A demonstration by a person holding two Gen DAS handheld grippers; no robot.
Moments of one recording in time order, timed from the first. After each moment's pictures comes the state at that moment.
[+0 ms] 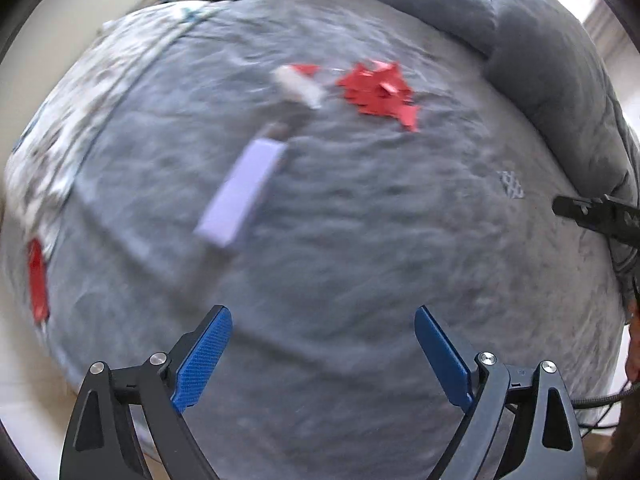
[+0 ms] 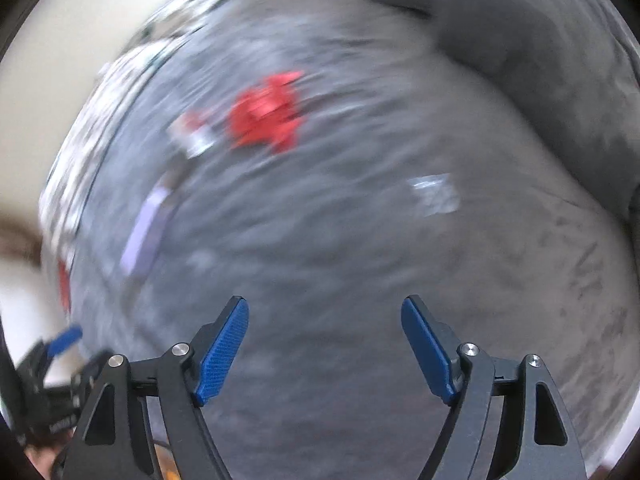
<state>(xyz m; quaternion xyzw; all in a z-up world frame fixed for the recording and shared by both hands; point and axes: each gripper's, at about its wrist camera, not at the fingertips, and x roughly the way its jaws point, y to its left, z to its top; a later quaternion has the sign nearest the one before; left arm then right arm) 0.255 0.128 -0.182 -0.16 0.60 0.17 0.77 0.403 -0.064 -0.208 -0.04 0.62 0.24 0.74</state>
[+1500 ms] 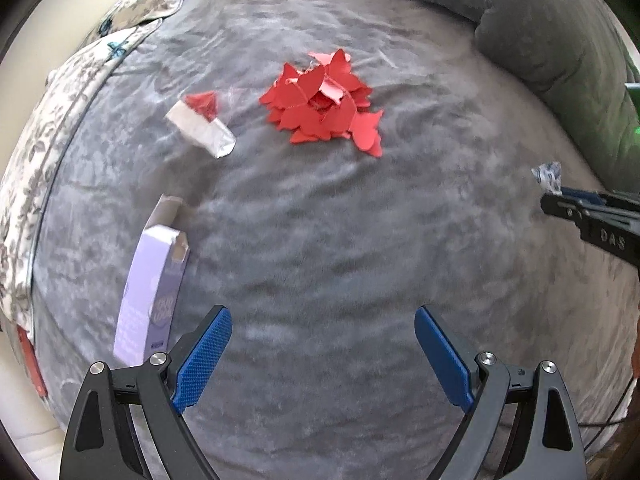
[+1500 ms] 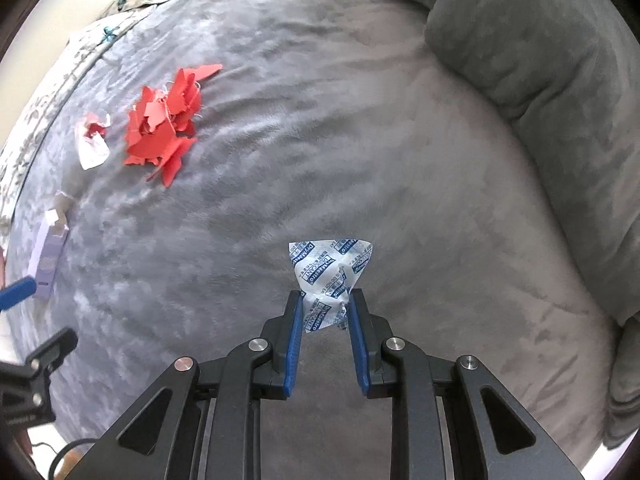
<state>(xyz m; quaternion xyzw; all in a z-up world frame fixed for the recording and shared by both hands) 0.377 0.112 -0.234 -0.10 0.62 0.15 0.76 0.477 -0.042 -0.273 -0.15 0.61 0.25 0.74</state>
